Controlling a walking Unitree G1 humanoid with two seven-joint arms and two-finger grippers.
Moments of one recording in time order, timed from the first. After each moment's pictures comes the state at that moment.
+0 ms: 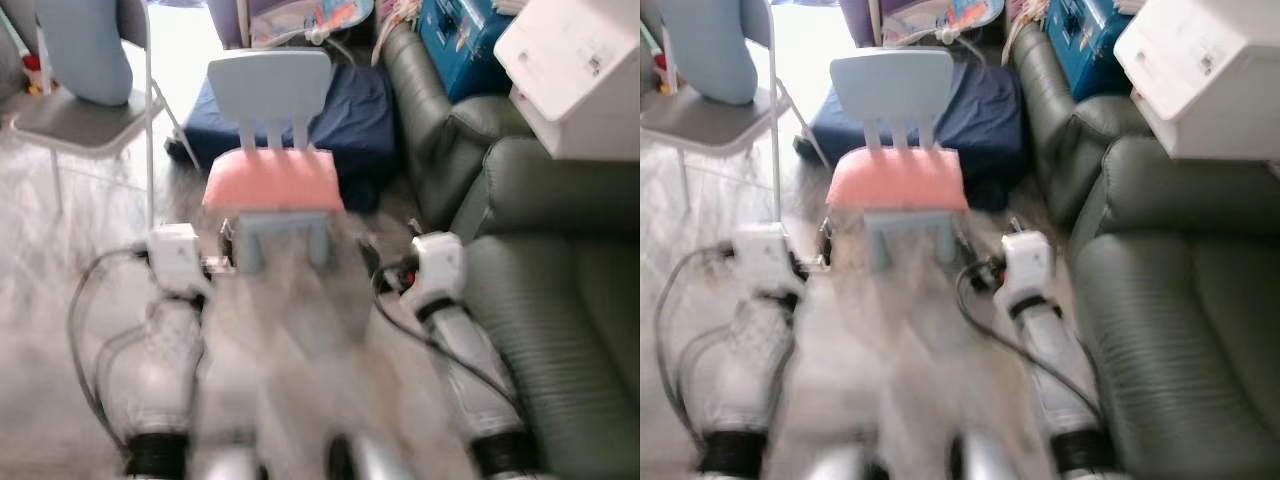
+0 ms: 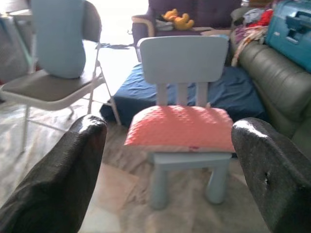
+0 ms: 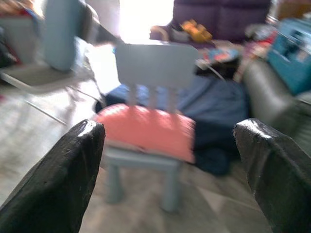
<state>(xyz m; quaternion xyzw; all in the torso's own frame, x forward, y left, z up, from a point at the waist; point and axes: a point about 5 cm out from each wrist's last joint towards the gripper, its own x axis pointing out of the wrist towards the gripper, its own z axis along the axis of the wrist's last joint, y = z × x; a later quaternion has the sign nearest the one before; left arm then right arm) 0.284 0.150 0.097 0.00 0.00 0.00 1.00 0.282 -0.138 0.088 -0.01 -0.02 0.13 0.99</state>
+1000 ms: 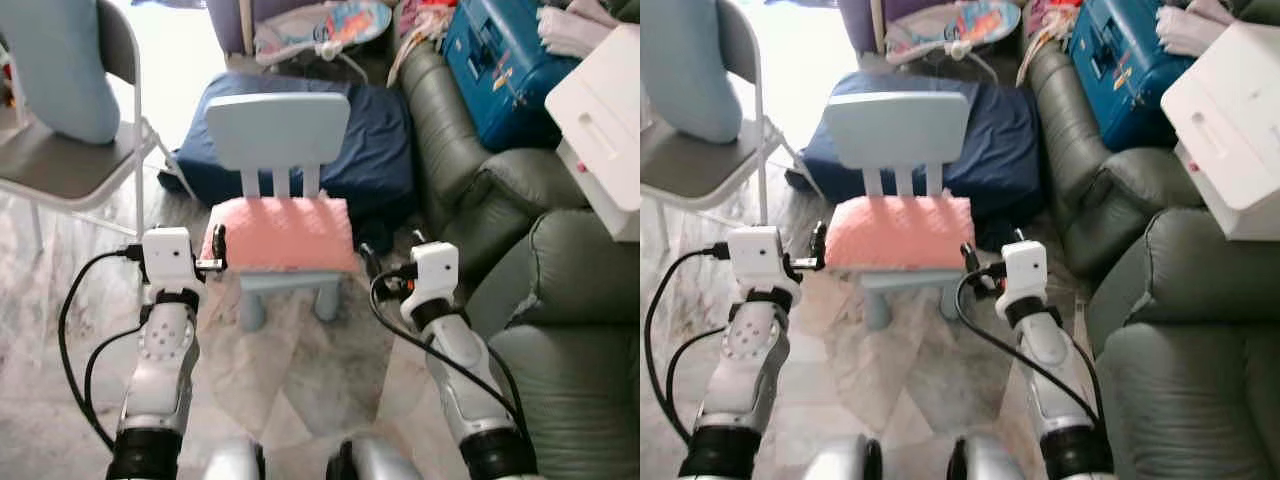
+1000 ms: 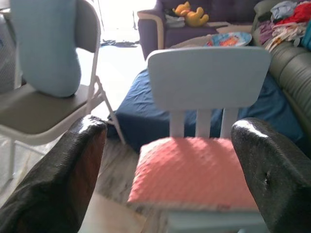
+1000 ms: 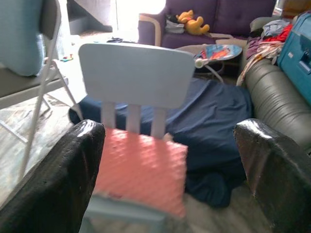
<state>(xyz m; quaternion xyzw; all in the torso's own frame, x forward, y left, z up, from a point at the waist) 0.284 0.166 0.099 0.02 -0.01 0.03 1.00 0.281 -0.133 0.083 -0.02 -0.02 0.13 0.99</state>
